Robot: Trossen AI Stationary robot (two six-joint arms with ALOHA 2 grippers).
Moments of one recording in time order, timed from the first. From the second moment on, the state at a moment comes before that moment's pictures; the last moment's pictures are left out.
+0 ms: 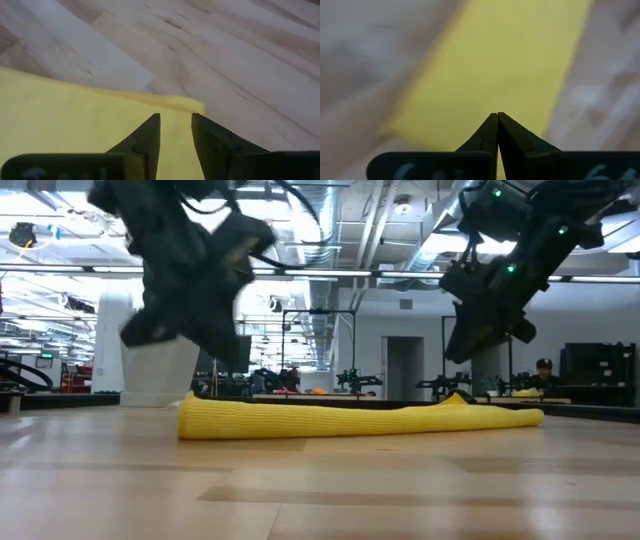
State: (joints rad) left arm -0.23 1.56 0.87 -0.30 -0.16 -1.23; right arm -0.06 1.20 0.58 -0.33 0.36 0.65
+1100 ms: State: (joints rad) left arm 0.12 1.68 0.90 -0.68 -0.22 -0.59; right arm 0.05 1.40 0.44 0.42 -0.05 0.29
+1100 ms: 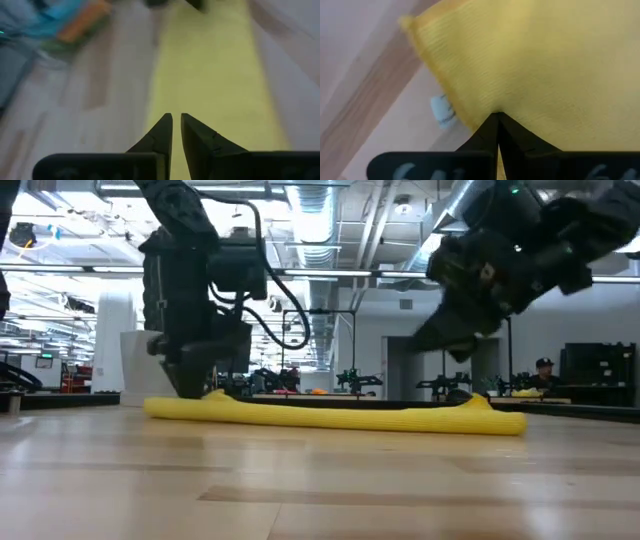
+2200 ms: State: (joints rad) left arm -0.14 1.51 0.57 -0.23 -0.43 -1.16; right arm 0.21 1.74 0.37 0.85 0.22 0.34
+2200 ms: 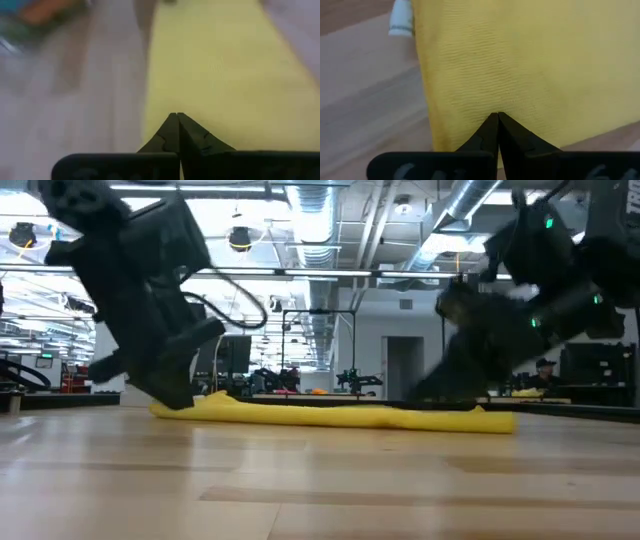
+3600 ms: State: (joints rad) left arm -0.20 1.23 0.52 0.01 -0.55 -1.07; right arm 0.36 1.93 0.33 0.98 0.48 0.45
